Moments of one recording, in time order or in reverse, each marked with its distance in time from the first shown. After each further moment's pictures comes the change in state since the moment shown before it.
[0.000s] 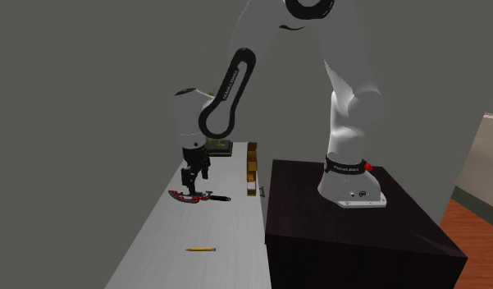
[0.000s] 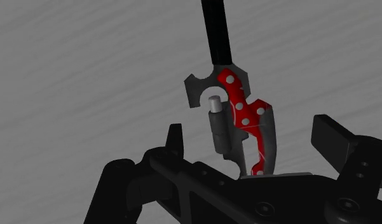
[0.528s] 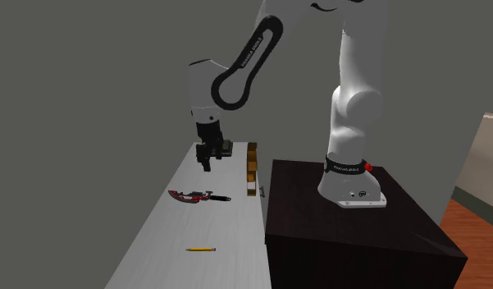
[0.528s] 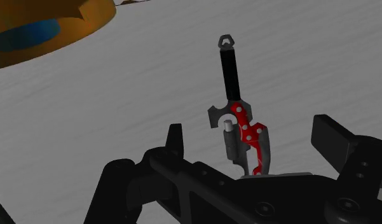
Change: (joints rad) arm -0.036 -0.323 0.042 -0.174 0.129 -0.160 -0.117
